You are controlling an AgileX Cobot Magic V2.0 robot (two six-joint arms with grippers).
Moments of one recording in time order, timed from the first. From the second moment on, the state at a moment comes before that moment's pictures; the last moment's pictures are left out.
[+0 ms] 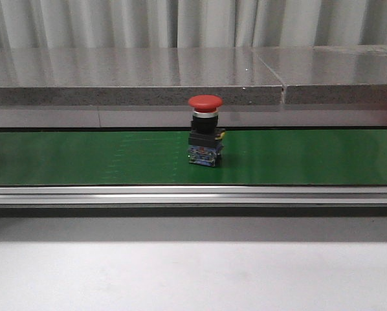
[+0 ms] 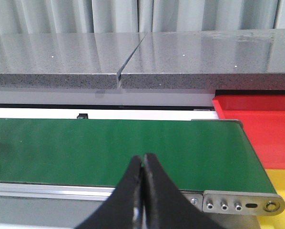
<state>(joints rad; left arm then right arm) -0.02 1.61 -1.26 0.18 0.83 -0.22 0.05 -0.01 0.03 0.10 0.09 -0.02</state>
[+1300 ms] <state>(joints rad) -0.13 0.41 -0.59 0.19 0.64 -0.24 0.05 -0.01 0.03 0.10 0.09 -0.02</state>
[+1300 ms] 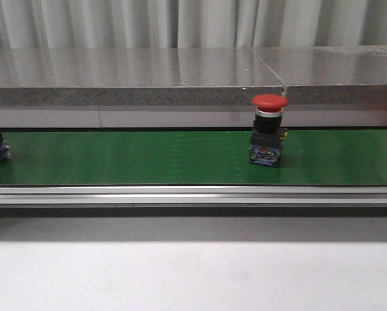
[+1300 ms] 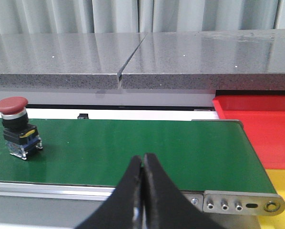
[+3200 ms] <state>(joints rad) -0.13 0.31 -0.55 0.19 0.64 -0.25 0.05 0.83 -0.71 0.11 0.73 -0.02</state>
